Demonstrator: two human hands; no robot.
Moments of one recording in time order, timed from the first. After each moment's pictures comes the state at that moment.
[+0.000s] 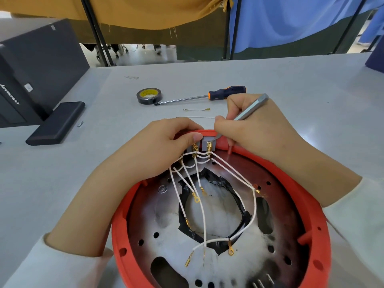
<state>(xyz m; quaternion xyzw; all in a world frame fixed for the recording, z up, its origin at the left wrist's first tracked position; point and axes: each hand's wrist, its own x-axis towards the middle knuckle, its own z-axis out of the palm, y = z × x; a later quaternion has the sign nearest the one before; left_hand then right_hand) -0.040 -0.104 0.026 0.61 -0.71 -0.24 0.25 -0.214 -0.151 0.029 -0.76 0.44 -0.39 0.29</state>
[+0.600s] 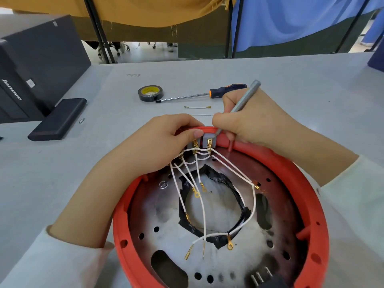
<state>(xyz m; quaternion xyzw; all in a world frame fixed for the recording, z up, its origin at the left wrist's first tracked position) -0.041 -0.104 0.026 0.61 -0.71 -0.24 0.25 -0.210 -0.158 0.041 -0.76 0.45 -0.32 0.36</state>
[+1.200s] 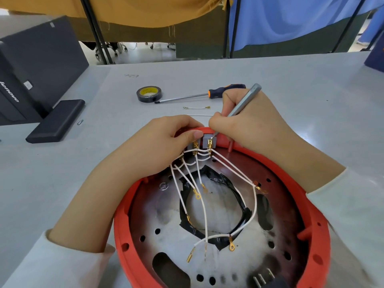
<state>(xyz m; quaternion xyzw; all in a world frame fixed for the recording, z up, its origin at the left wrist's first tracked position) -0.040 -0.103 0.027 0.61 -0.72 -0.24 0.25 -0.205 -0.154 0.031 -0.76 0.46 -0.38 0.26</state>
